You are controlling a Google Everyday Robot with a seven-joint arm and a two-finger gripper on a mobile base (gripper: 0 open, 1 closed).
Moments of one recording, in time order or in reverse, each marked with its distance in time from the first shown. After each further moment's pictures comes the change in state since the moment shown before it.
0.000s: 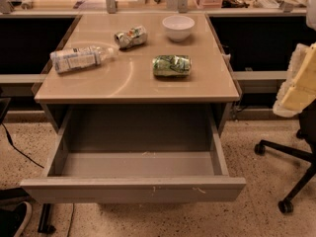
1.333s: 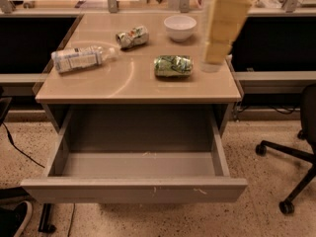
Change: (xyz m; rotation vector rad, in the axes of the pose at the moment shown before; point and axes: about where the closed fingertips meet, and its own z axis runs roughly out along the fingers) arm -0.122 -0.034 0.009 -0.027 -0.021 -0.229
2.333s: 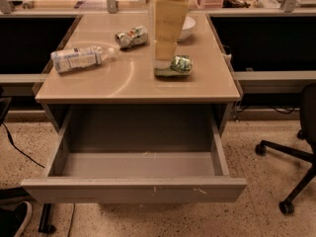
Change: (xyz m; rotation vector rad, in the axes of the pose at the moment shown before) arm -0.077 -0.016 0.041 -0.052 -0.091 -0.094
